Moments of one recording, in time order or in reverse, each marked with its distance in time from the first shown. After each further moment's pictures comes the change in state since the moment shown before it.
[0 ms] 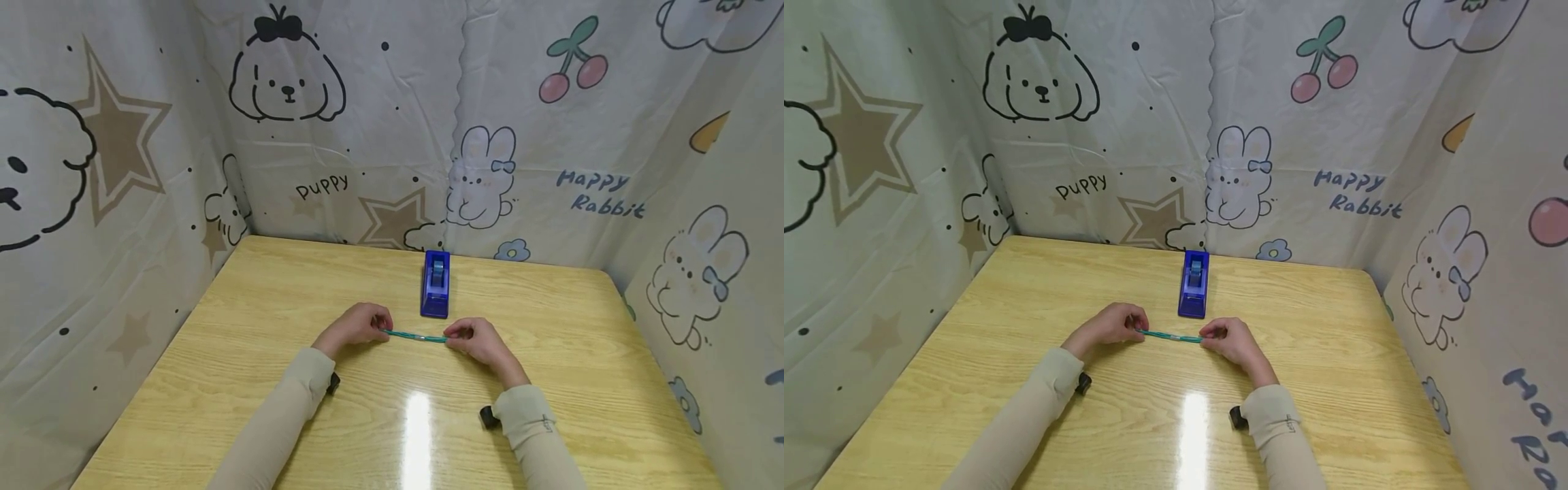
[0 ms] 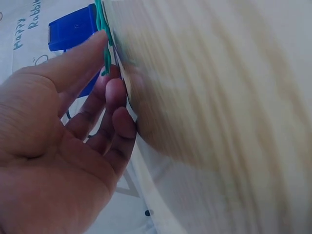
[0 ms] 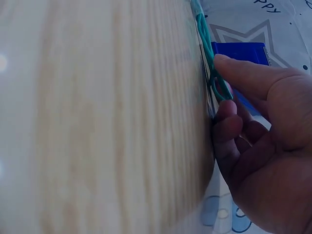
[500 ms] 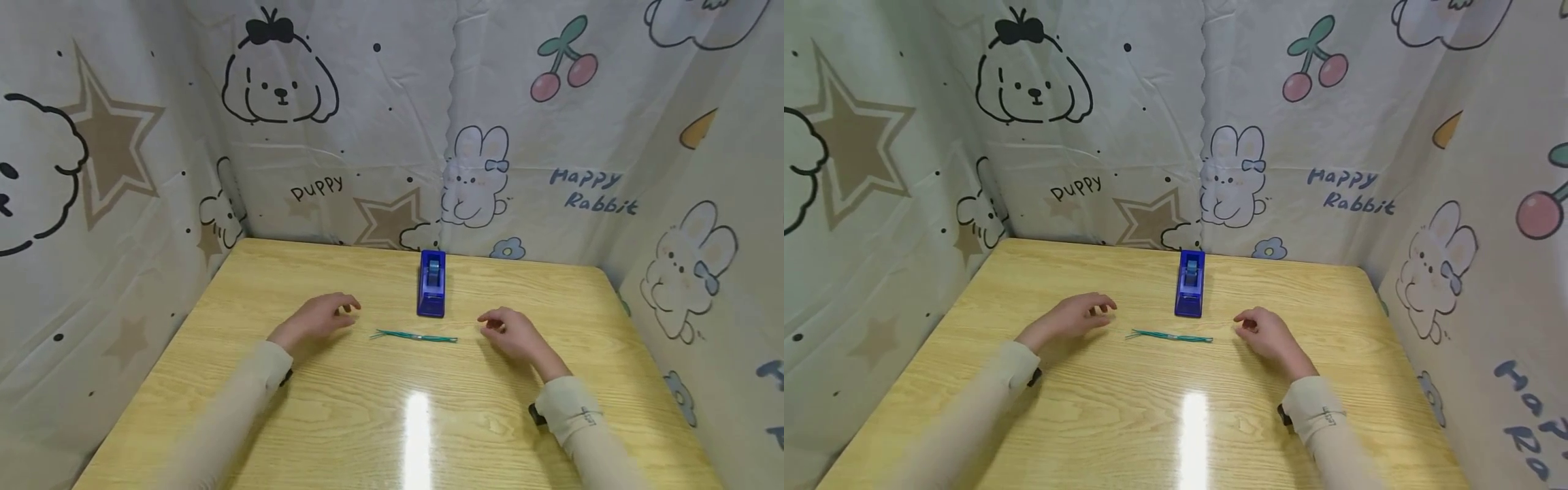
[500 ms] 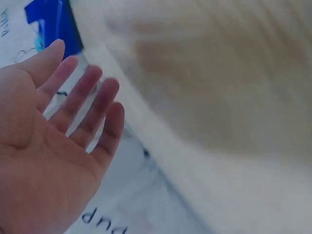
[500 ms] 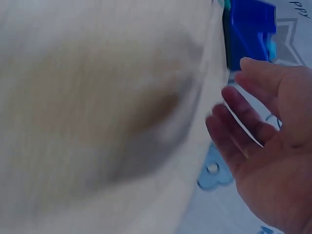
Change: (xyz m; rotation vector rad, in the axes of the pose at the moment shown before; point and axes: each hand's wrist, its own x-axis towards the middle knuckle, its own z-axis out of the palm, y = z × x) left_hand -0.040 -0.014 -0.058 0.253 -0.006 -0.045; right_hand -0.027 0.007 -0.066 -0.393 0.048 -0.116
